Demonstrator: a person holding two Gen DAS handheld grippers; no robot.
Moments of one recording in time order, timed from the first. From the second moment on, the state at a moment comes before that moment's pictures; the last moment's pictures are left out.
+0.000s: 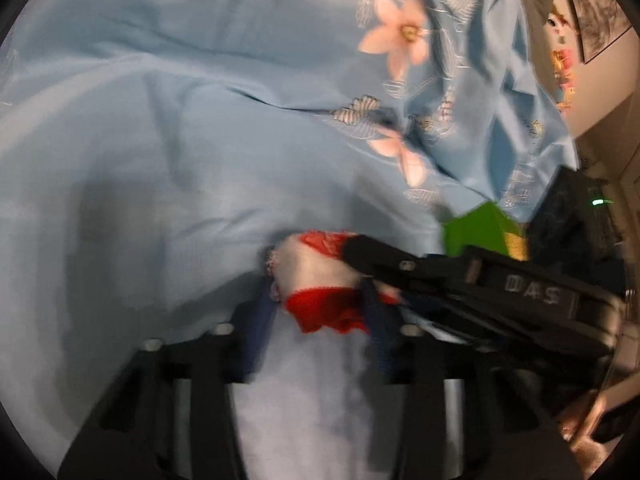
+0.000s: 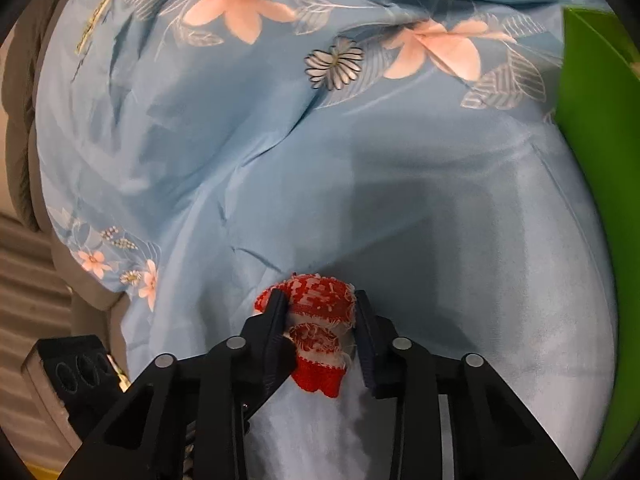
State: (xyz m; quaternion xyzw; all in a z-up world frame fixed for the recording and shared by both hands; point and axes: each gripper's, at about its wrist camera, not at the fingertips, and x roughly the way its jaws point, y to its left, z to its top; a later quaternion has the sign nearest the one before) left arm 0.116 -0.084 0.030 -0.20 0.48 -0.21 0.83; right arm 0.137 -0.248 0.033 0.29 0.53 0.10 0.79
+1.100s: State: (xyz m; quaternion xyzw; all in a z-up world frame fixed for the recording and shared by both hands) left arm -0.006 -0.307 0.103 -0.08 0.44 -0.42 0.79; right arm -0.055 -0.454 0.144 0.32 0.38 -0.12 0.86
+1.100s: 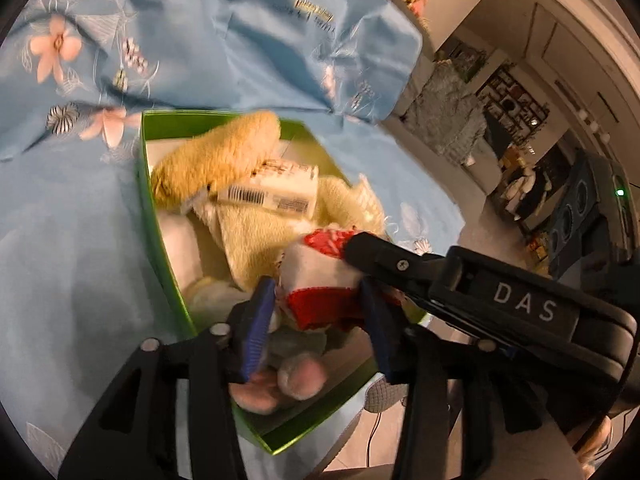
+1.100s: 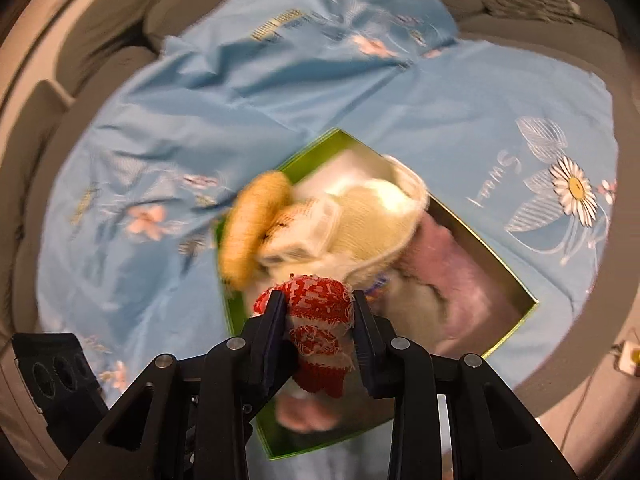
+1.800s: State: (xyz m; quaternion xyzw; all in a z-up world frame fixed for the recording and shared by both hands) left arm -0.048 -0.271 0.163 -0.03 0.35 -0.35 0.87; right arm -0.093 -0.451 0.185 0.31 0.30 -0.16 0.89
